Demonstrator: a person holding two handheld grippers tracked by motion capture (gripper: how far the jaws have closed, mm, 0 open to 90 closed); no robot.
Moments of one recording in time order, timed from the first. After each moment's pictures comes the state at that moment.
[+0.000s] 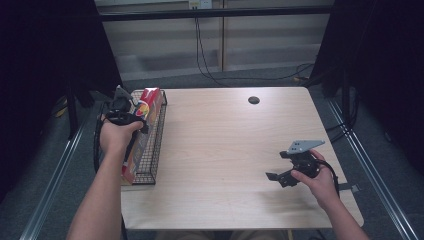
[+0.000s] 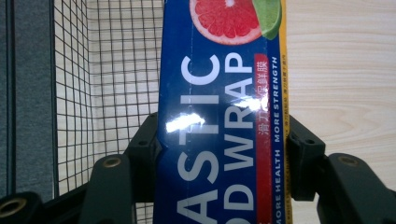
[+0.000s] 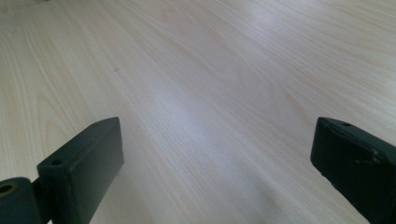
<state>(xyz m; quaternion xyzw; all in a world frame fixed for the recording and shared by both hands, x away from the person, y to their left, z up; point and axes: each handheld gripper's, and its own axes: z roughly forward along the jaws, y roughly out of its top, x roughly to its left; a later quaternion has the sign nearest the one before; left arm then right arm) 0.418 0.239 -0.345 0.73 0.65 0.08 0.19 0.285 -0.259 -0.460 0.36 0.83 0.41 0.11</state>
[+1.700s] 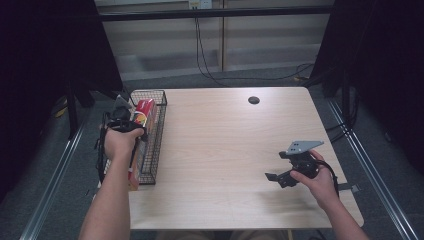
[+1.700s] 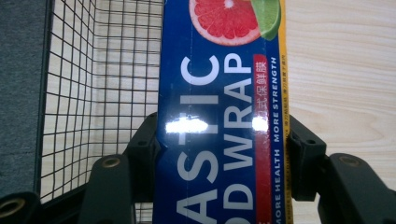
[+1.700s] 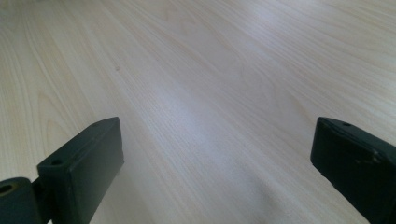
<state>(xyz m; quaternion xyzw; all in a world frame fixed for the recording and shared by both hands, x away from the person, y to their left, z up) 0.416 0.242 -0.375 0.69 0.70 0.06 0.17 0.284 -0.257 -0.460 0.35 0.83 0.41 0.12</state>
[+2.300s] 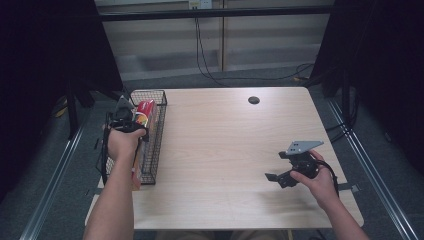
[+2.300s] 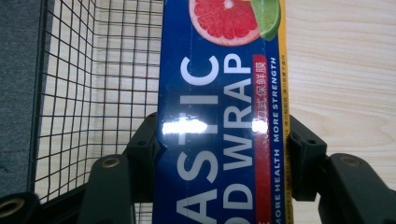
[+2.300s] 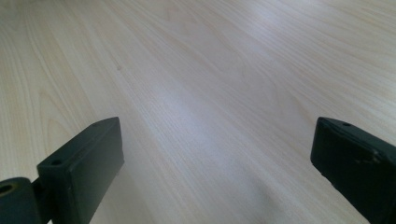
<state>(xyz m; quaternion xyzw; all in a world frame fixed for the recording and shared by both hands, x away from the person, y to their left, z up) 0.419 0.237 -0.381 0.69 0.70 0.07 0.16 0.284 -0.257 -0.460 0.35 0.84 0.40 0.12</state>
